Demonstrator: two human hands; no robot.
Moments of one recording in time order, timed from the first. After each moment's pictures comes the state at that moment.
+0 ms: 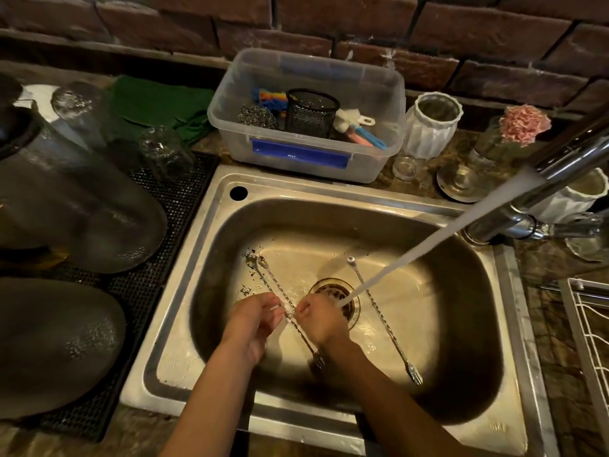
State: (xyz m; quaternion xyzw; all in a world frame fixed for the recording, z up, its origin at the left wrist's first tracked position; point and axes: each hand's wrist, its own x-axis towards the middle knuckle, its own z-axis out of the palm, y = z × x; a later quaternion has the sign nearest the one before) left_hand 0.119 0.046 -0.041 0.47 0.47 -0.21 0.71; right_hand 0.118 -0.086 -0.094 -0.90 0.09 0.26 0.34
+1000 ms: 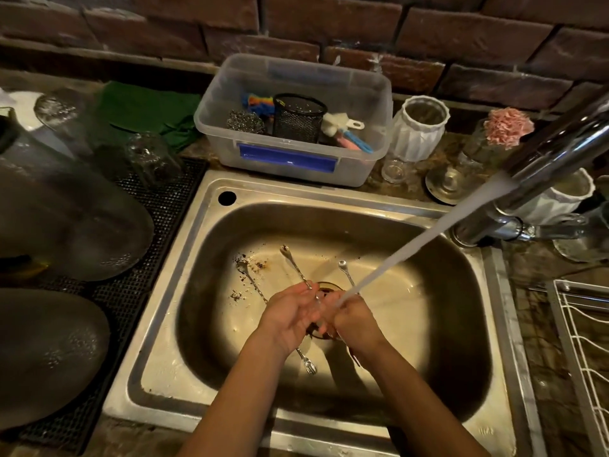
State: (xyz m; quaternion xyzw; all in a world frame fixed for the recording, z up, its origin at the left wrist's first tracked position) left_hand 0.134 -0.014 -0.049 0.41 0.38 -0.29 0.78; right_hand 0.113 -0.145 -0.046 -0.69 0.16 0.25 0.66
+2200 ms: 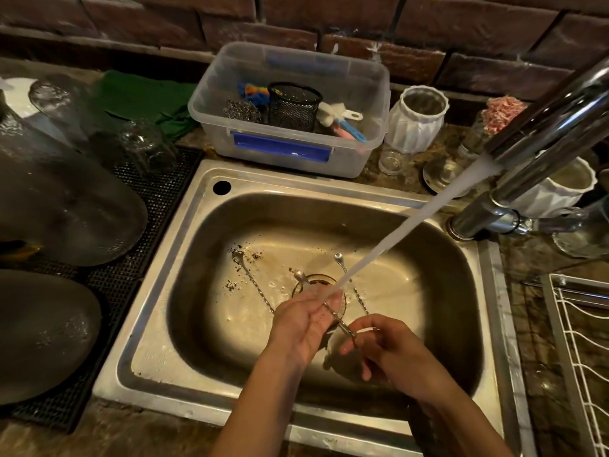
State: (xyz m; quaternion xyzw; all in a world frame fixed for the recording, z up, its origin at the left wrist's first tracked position) left_hand 0.104 -0.048 -0.026 0.23 0.41 -0.22 0.85; right_hand 0.060 -0.204 0.012 -0.71 0.14 0.32 0.61
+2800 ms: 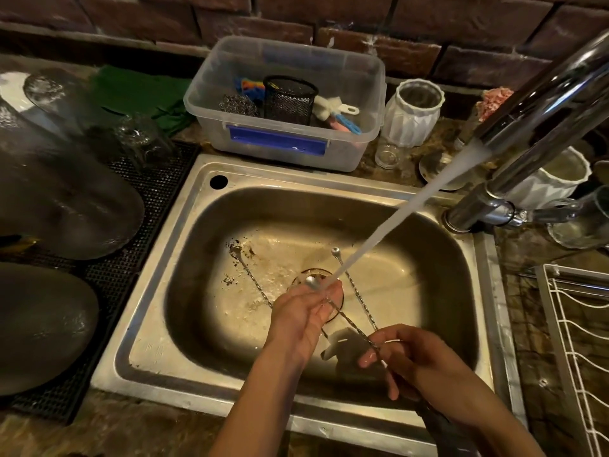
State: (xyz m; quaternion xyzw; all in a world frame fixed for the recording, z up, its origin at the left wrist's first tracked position) left_hand 0.096 -0.052 -0.019 0.27 0.37 -0.20 0.87; right_hand 0.036 -0.238 0.027 -0.71 0.13 0.36 0.59
